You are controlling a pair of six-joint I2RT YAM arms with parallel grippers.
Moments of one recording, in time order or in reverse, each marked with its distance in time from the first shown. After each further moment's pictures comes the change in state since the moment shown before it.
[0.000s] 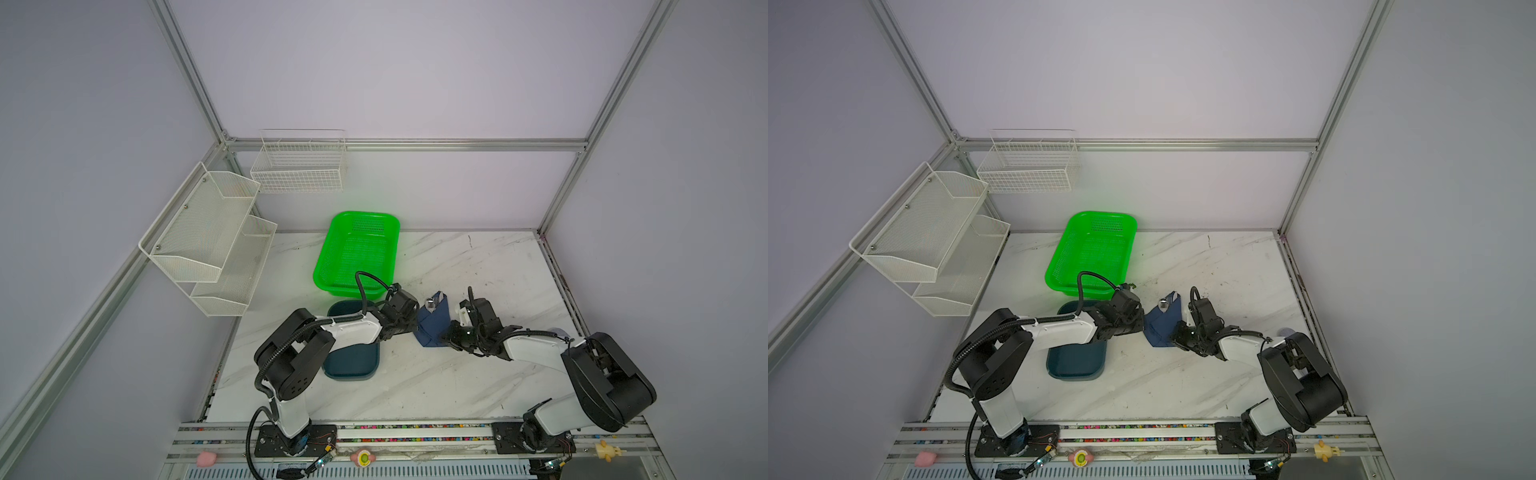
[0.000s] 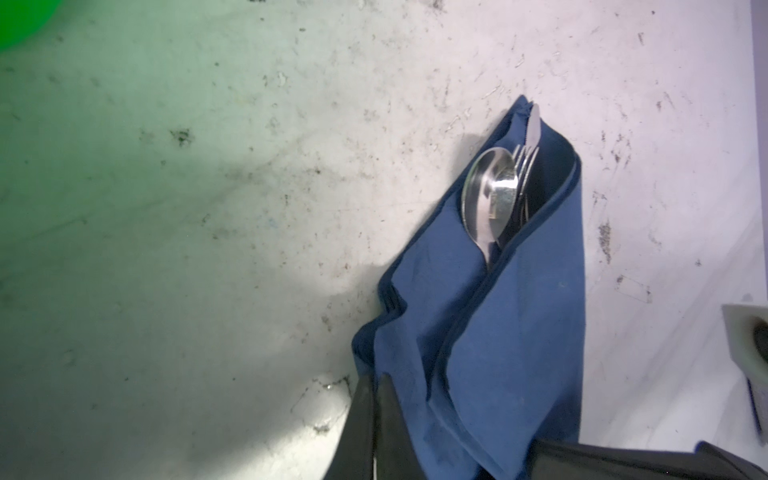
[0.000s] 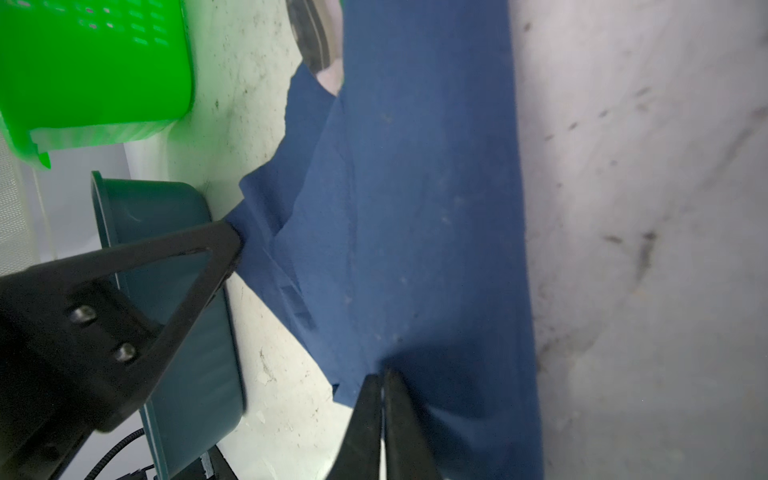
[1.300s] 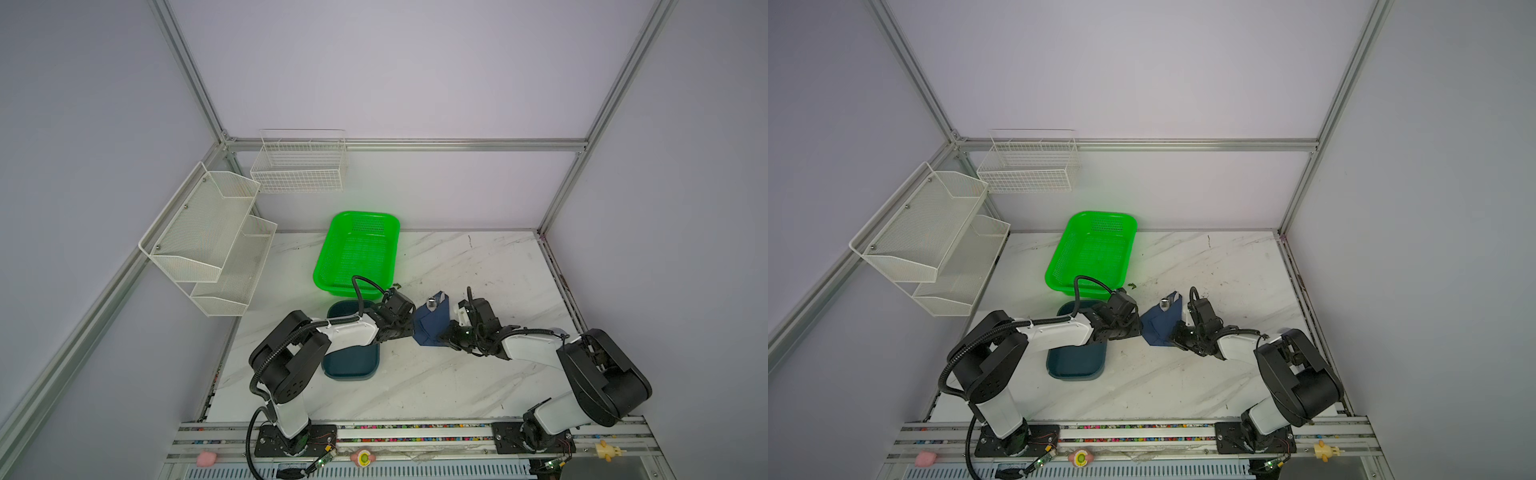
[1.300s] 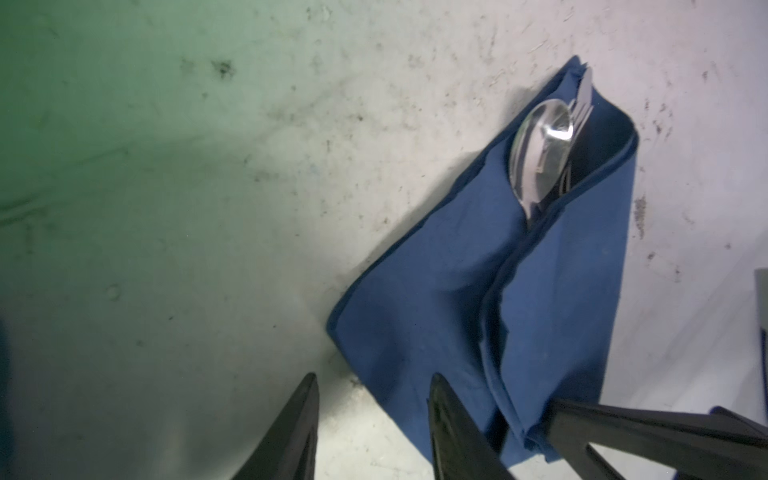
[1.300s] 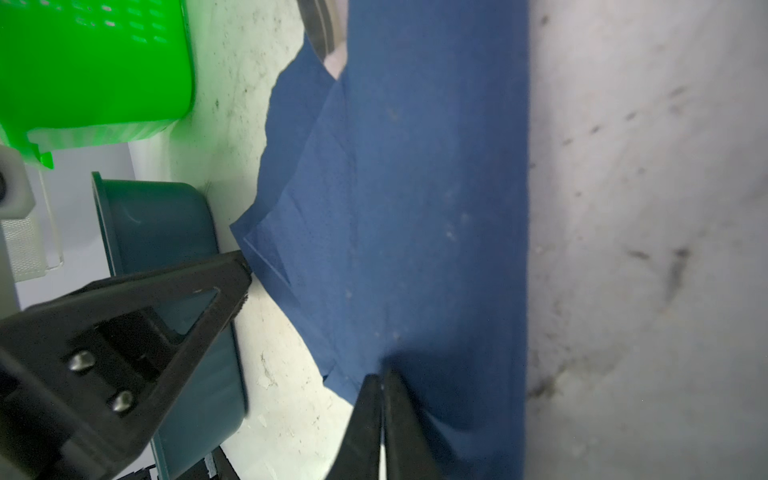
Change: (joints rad) left arm 0.010 -0.024 -0.037 -0.063 0.021 -0.036; right arm 0.000 0.029 0.000 0.033 -0.013 0.007
